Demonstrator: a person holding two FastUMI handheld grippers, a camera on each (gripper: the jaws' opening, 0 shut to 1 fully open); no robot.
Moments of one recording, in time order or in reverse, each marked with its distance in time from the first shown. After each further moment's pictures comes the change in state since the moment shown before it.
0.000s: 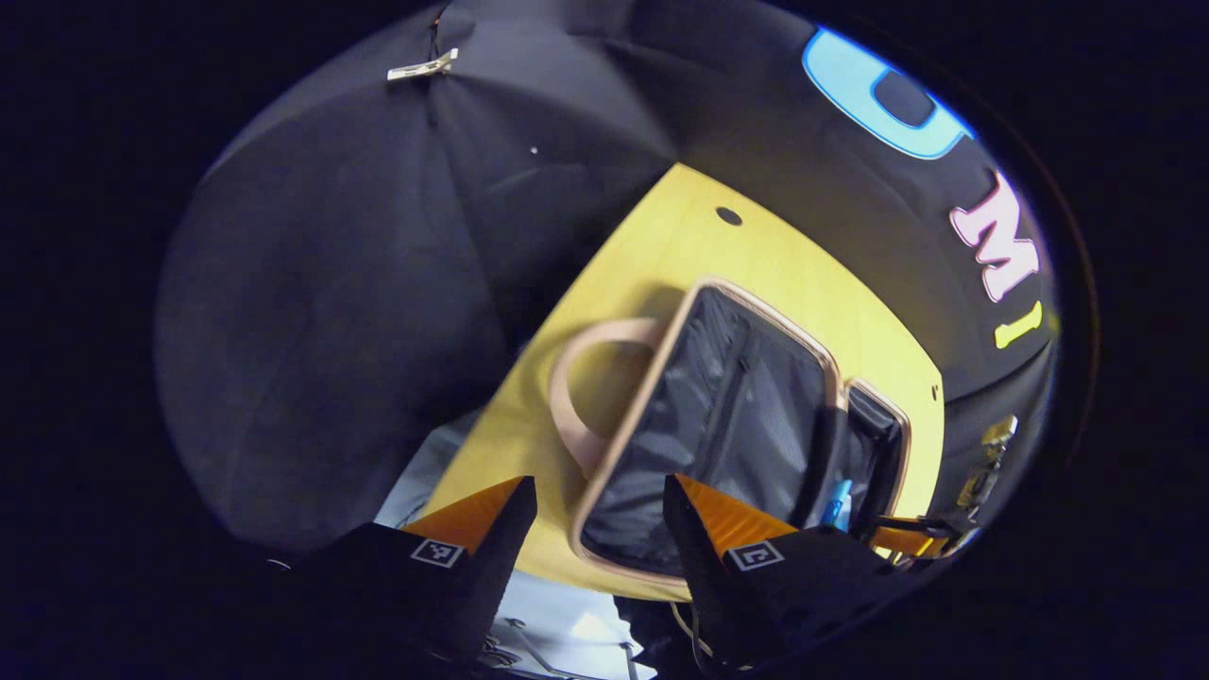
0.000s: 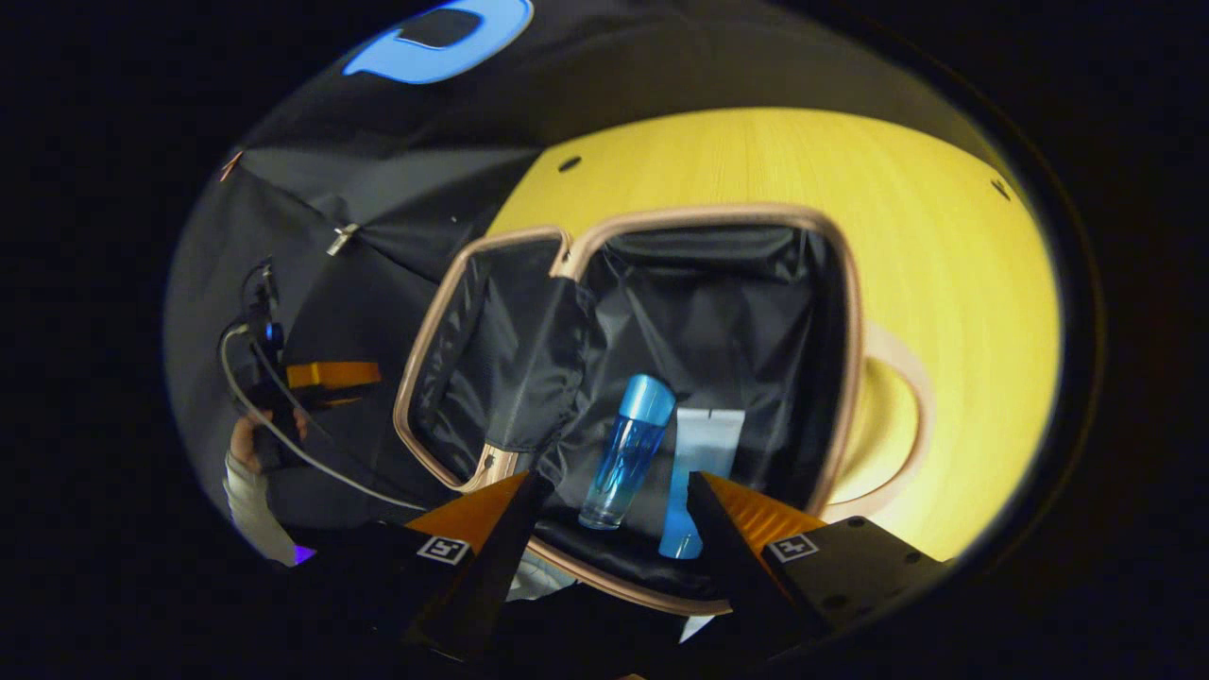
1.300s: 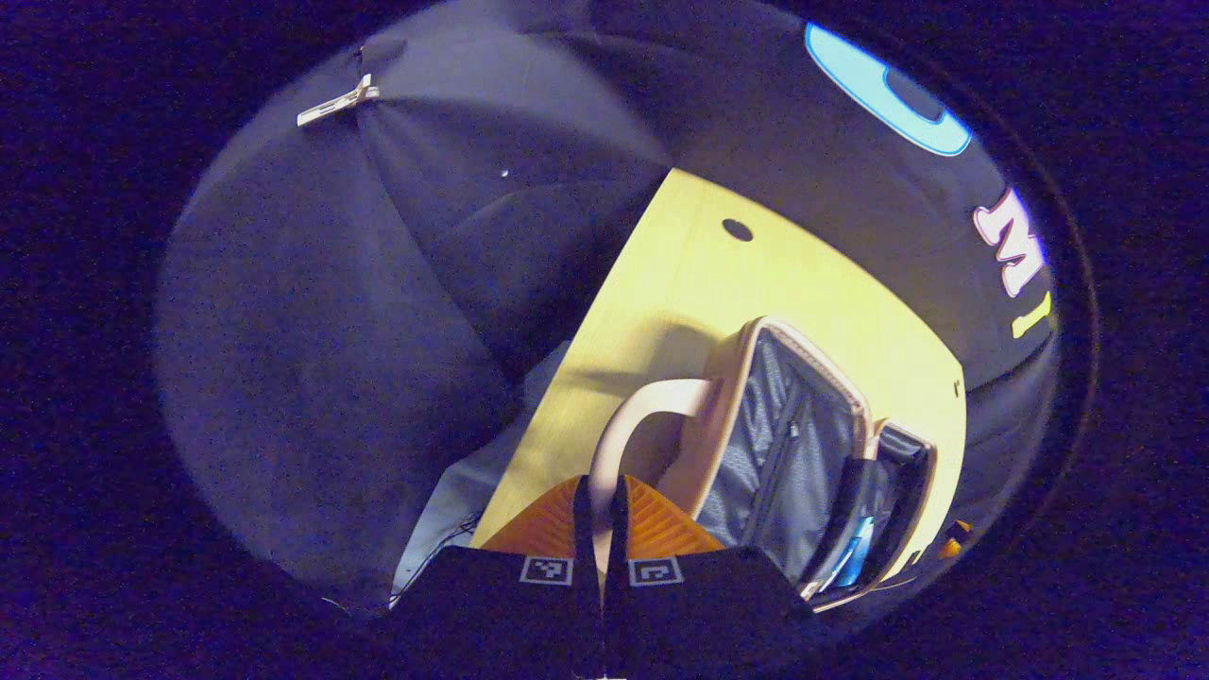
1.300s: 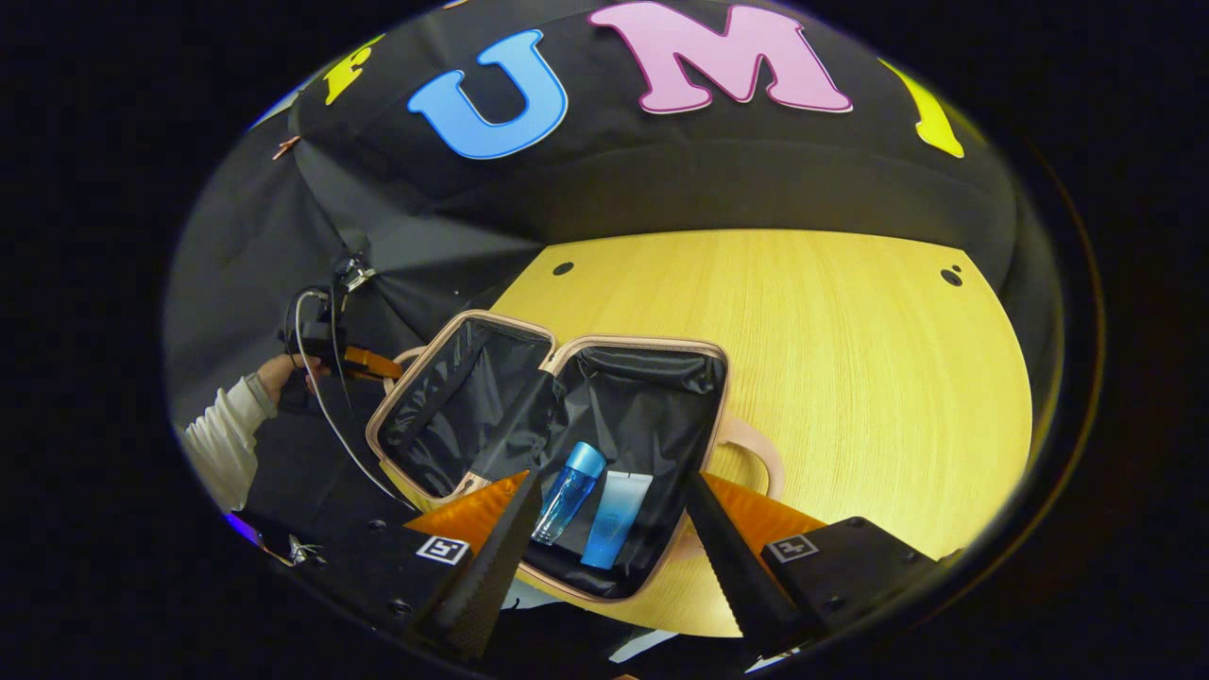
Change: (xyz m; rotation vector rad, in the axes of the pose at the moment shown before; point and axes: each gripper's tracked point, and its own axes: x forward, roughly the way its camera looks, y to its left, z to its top) left arm 0.045 -0.010 0.053 0.090 0.001 -0.030; right arm -0.082 -0.033 0.037 -0.097 -0.275 -0.059
